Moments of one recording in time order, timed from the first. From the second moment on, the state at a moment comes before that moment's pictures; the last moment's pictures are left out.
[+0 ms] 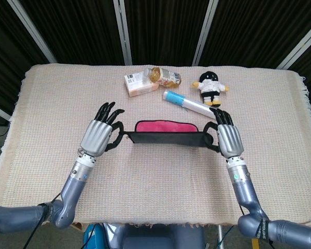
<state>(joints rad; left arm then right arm) -0.80 -1.62 -0.10 -1.53 1.25 1.45 0.28 0.59 -1.44 0.22 -1.64 -1.11 1.26 -0.10</state>
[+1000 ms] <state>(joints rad) -0.61 -1.70 0.06 -1.54 1.44 1.44 0.23 0.39 -1.50 0.00 -1.62 -1.31 1.31 -0.05</state>
